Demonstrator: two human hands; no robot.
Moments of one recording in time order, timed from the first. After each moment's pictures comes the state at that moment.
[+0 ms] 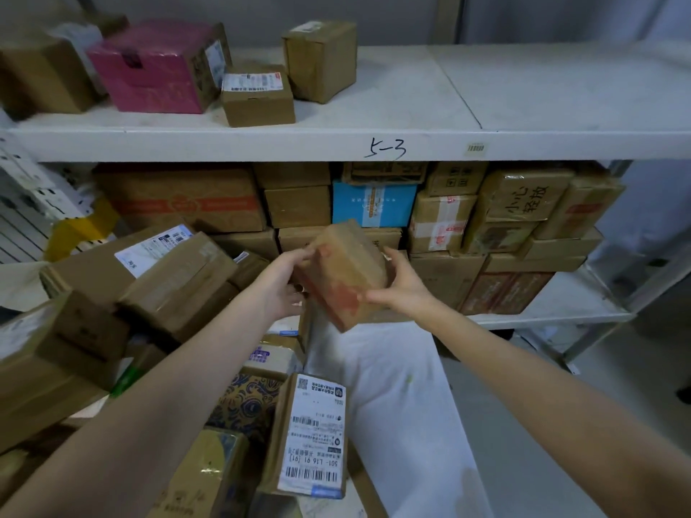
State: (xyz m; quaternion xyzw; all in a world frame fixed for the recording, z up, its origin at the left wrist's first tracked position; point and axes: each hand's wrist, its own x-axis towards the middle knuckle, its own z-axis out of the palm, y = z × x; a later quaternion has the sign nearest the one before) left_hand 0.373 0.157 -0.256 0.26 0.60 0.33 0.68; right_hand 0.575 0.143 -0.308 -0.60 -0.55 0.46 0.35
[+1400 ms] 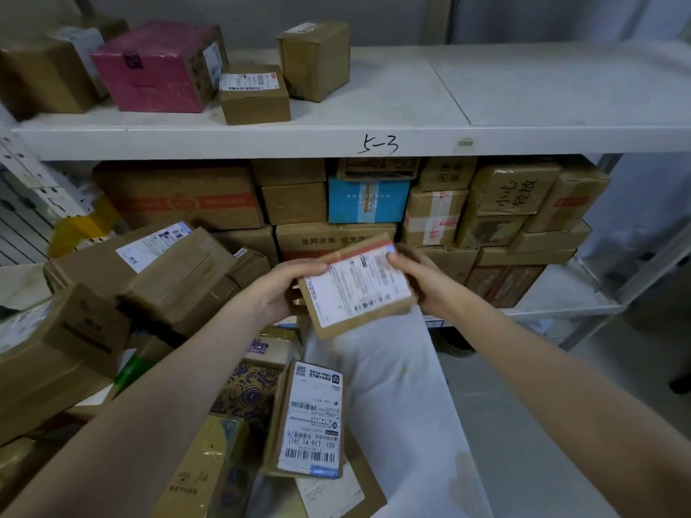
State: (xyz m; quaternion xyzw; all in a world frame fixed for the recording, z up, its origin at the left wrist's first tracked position) left_hand 0.363 0.138 -0.265 0.40 0.53 0.27 0.70; right_hand 0.612 0.129 -0.303 -0.49 -0.38 0.66 0.41
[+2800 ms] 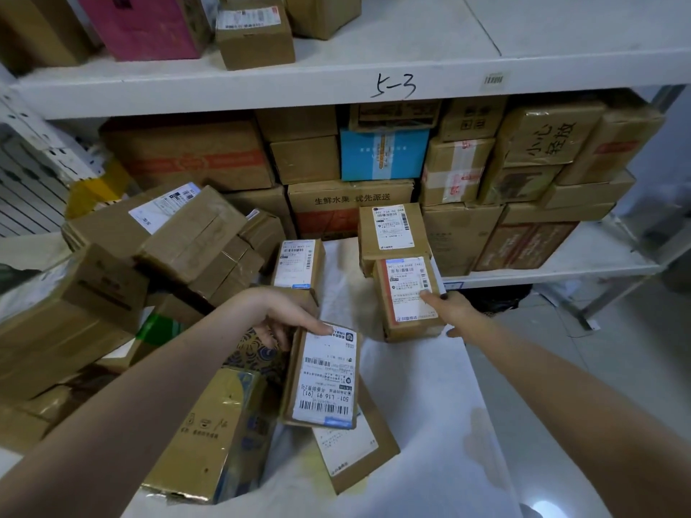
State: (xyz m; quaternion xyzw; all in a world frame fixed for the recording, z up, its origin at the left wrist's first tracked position) left_hand 0.340 0.098 -0.290 0.59 0.62 -0.27 0.44; right_hand 0.624 0.086 -0.421 -0.76 -0.32 0.53 0.21
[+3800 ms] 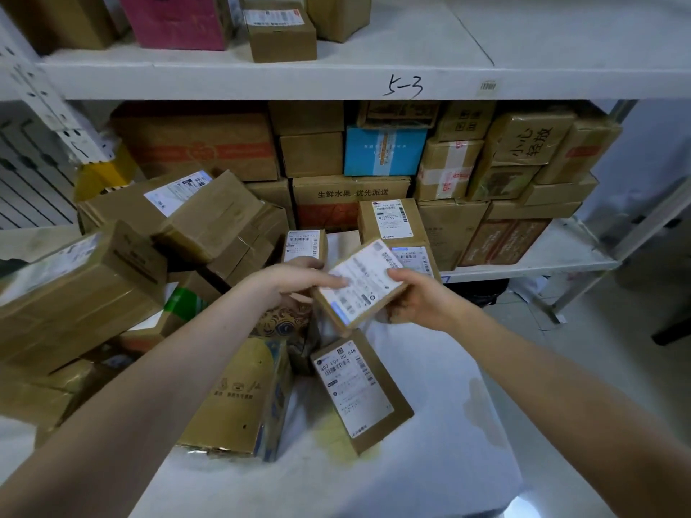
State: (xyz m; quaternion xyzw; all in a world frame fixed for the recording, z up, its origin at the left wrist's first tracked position) left_hand 0.319 0.076 -0.286 0.53 0.62 0.07 0.58; right_hand 0.543 0.036 -0.349 -0.46 -0.23 0.77 0.38
